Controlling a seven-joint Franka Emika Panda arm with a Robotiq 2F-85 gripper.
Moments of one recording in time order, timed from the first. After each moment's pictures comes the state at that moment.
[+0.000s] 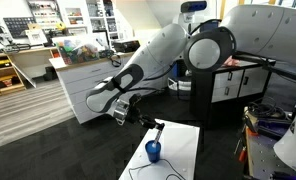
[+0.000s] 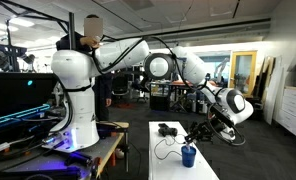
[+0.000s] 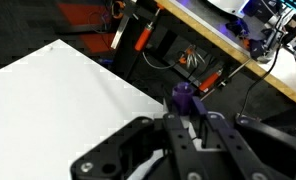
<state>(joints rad) 0.10 1.28 0.12 -0.87 -0.21 1.03 -0.52</state>
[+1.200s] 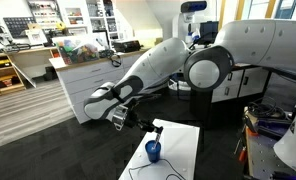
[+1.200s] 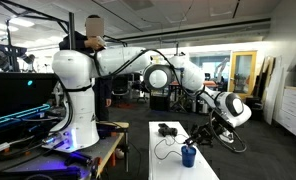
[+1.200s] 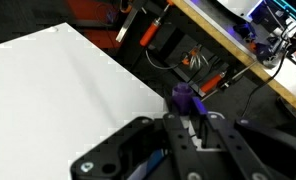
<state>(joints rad) 0.14 1.42 0.11 -0.67 -0.23 0.96 -0.63</state>
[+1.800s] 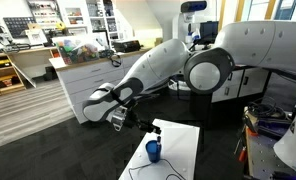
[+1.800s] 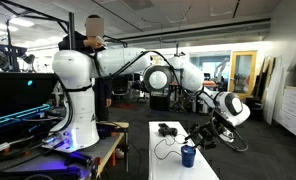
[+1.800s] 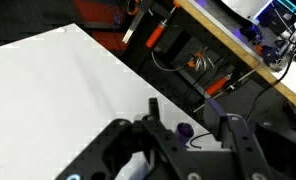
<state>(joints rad) 0.16 1.43 0.11 -0.65 -0.26 0.96 -0.65</state>
